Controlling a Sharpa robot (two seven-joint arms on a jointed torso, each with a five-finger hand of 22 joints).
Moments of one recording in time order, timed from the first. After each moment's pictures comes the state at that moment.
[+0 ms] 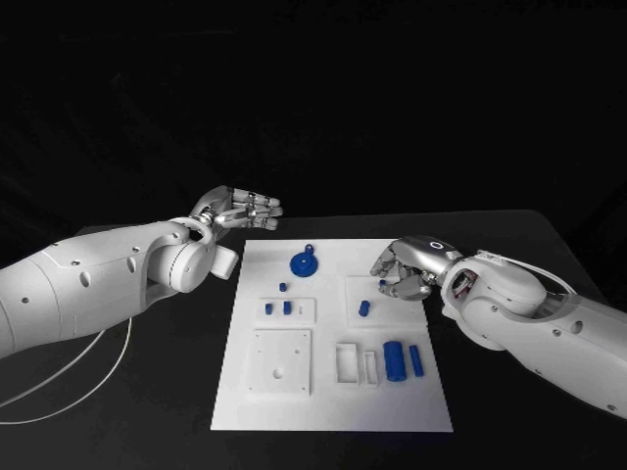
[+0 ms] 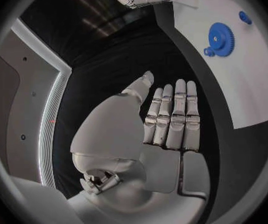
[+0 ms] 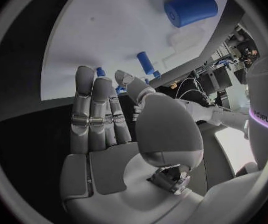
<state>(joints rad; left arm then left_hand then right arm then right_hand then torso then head) 1.31 -0.72 -0.15 1.21 -0.17 -0.27 0.29 1.38 -0.05 0.21 -0.10 0.10 1.06 0.14 0.06 0.06 1.13 0.13 0.06 0.06 1.19 0.11 0.07 0.07 0.07 1.00 0.09 0.06 0.43 0.89 -0.78 0.32 1.50 -1.81 -0.16 -0.10 1.23 -0.15 0.46 -0.27 0.28 1.12 0.12 0.06 0.07 1.19 0.08 0.06 0.06 1.46 -0.04 0.66 0.89 0.13 1.47 -0.06 0.31 1.06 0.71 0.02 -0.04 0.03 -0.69</state>
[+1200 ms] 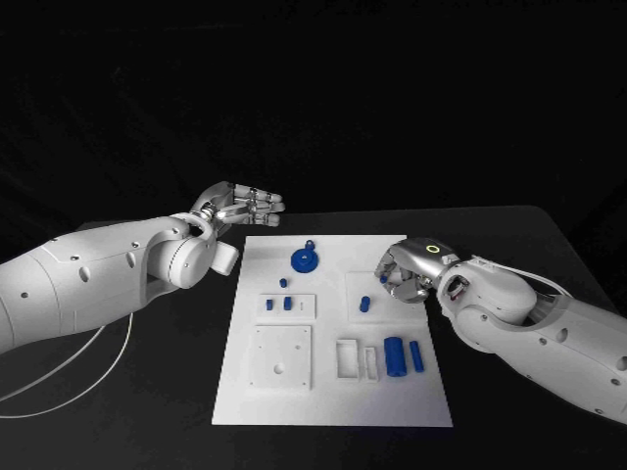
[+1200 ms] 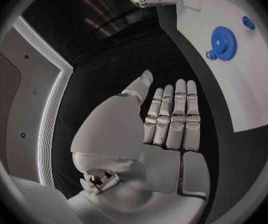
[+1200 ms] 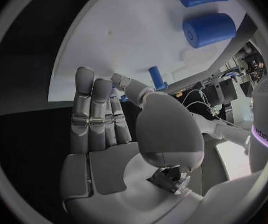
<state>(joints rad) 1.31 -0.73 -0.15 1.22 -0.16 -0.25 0.30 1.38 -0.04 0.18 -0.10 0.09 1.05 0.14 0.06 0.06 1.12 0.13 0.06 0.06 1.19 0.11 0.07 0.08 0.07 1.03 0.09 0.07 0.27 0.88 -0.75 0.30 1.47 -1.93 -0.18 -0.17 1.24 -0.17 0.63 -0.22 0.19 1.16 0.11 0.06 0.07 1.22 0.07 0.06 0.06 1.46 -0.04 0.69 0.87 0.14 1.47 -0.06 0.30 1.12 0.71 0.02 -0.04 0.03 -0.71</state>
